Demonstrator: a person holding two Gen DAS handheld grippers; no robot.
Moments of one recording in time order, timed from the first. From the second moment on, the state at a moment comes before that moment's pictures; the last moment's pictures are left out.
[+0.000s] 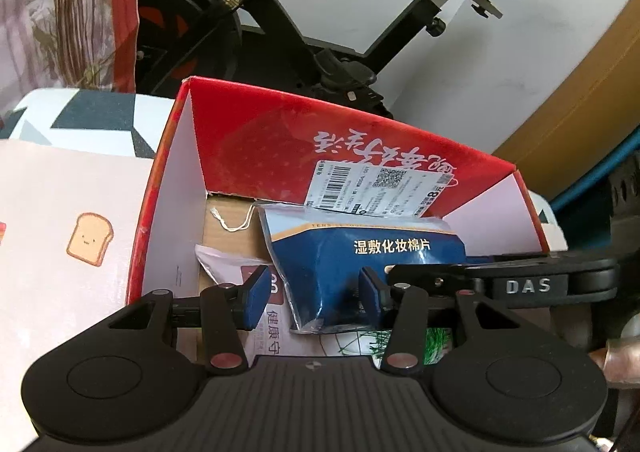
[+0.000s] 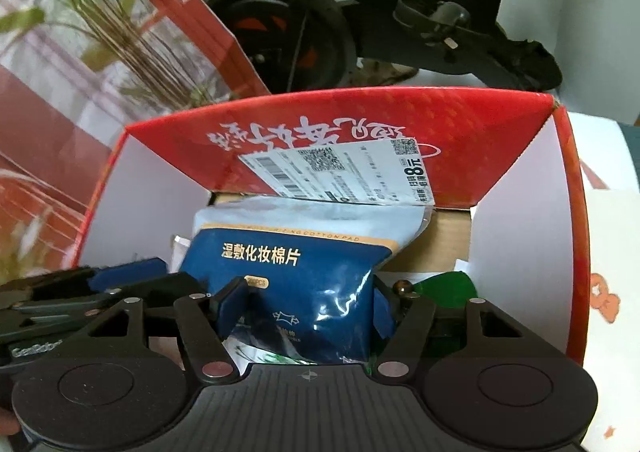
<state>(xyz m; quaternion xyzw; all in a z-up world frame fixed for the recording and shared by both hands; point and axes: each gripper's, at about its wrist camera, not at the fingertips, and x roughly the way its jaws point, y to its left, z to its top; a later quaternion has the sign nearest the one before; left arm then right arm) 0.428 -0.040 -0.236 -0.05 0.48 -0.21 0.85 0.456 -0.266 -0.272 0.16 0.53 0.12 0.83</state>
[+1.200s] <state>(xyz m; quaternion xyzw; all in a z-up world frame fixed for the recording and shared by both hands) 0.305 -0.025 -0.150 0.04 0.32 -0.17 0.93 0.303 -0.300 -0.176 0.15 0.35 0.07 0.92</state>
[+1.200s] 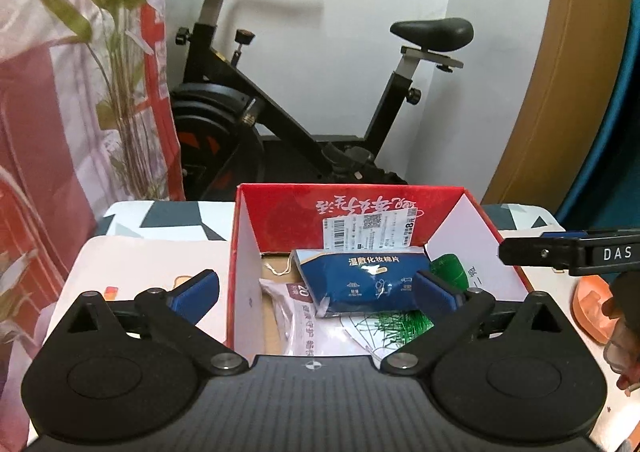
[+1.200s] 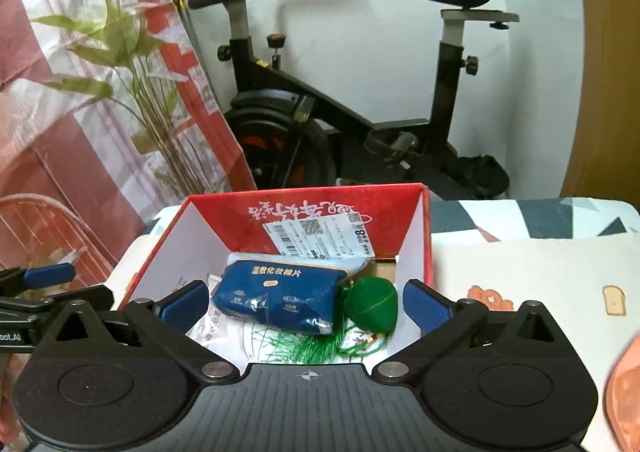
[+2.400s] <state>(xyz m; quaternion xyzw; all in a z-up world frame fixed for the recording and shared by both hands) 0.204 0.021 -0.278 -0.07 0.43 -0.14 0.89 0.157 -0.261 -0.299 0.09 0.41 0.10 0.90</state>
